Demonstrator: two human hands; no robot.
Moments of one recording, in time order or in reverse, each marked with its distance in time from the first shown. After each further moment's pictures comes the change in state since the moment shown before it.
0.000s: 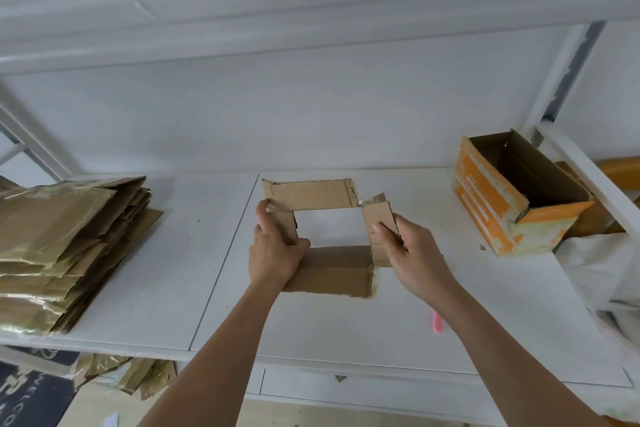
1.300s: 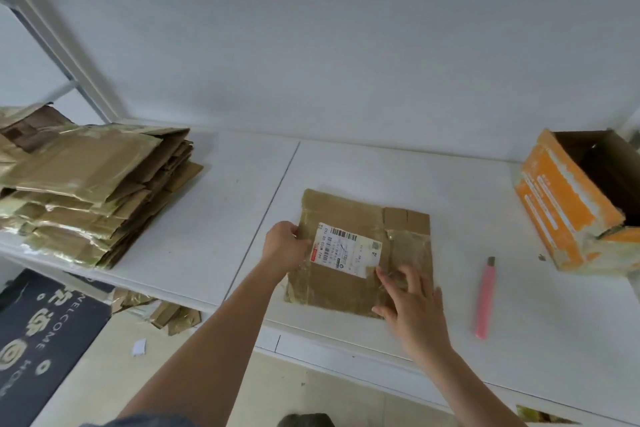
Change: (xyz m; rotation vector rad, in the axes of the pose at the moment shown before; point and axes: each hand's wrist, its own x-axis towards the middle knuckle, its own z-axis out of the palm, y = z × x) left_hand 0.018 -0.065 -0.012 -0.045 -0.173 -0.286; right_hand -0.064 0.091 0.107 -0.757 -0.364 0.148
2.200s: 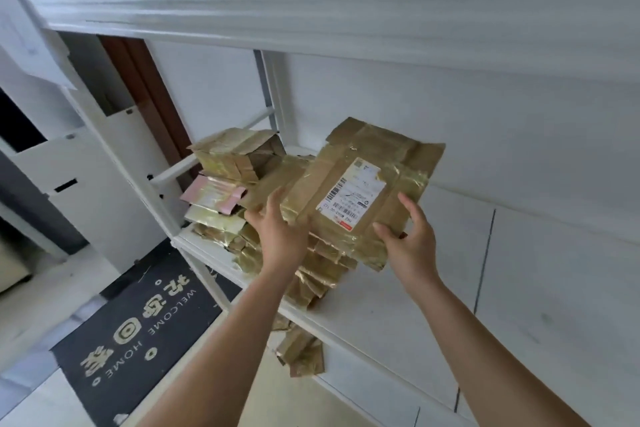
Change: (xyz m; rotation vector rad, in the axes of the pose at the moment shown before) left_hand 0.077 -0.168 -0.352 -0.413 0.545 0.052; right_hand 0.158 -0.453 -0.041 1.192 0.113 -0.079
